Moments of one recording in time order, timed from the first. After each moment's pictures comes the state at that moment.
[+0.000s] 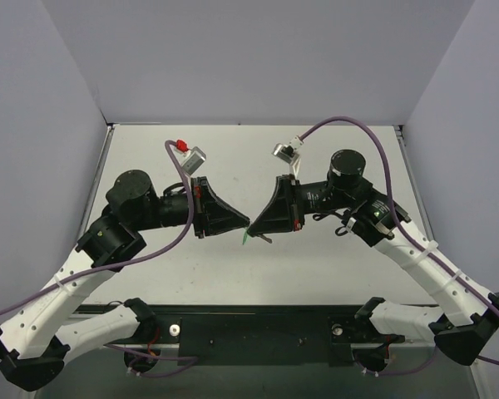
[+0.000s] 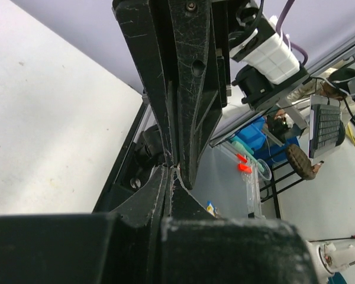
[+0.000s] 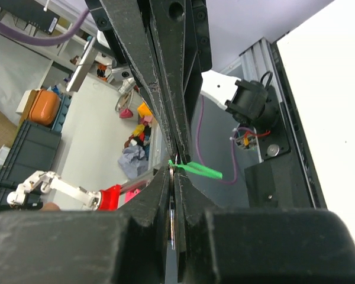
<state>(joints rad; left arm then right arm) -0.75 0.93 1.17 -0.24 0.64 -0.69 0.72 1.13 1.22 -0.17 -0.97 0.76</state>
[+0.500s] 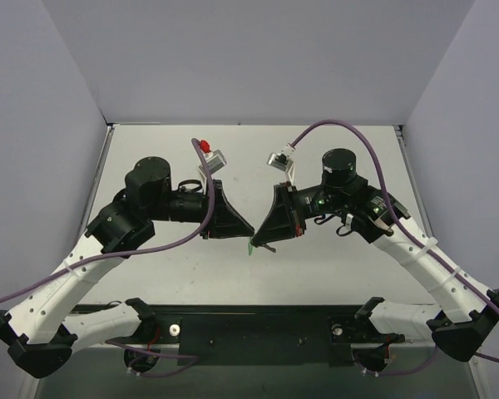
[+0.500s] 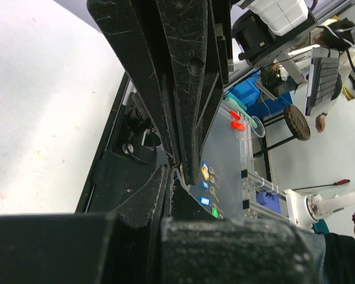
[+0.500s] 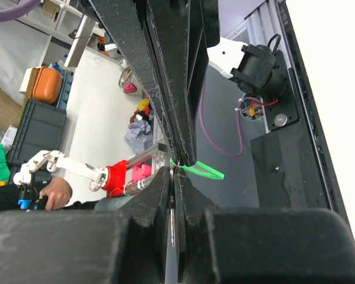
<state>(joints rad) -0.75 1.04 1.28 -0.42 0.79 -0.58 0.72 1.16 1.27 -0.39 -1.04 0.65</state>
